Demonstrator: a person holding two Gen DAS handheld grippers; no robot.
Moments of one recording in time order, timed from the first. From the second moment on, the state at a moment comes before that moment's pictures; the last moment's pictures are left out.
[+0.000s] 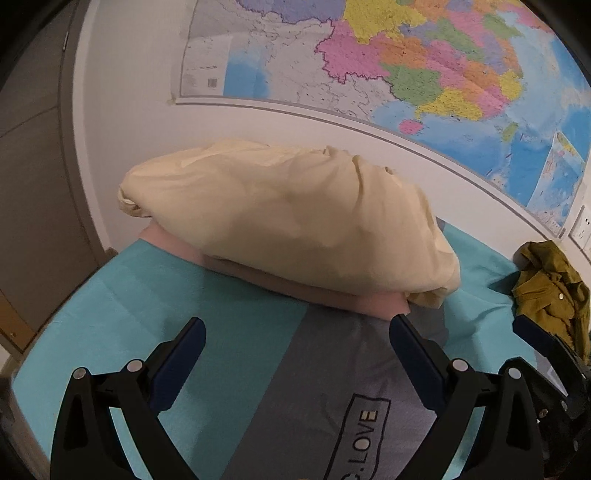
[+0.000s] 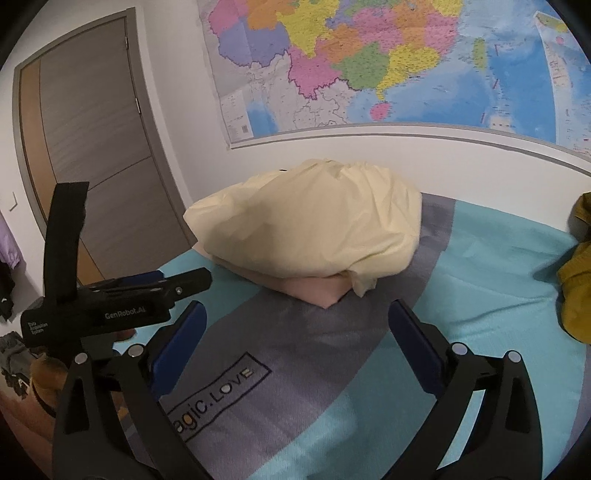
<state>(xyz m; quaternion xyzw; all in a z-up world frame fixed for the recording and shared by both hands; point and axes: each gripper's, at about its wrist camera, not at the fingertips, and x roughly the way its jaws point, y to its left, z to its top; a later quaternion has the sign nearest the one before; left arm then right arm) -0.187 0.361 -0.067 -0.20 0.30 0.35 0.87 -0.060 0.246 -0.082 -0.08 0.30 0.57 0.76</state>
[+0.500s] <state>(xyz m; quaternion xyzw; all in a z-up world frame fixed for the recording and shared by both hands) -0.189 0.327 -0.060 -0.15 0.30 0.35 0.87 -0.074 0.225 -0.081 -0.08 0.28 0.57 0.77</state>
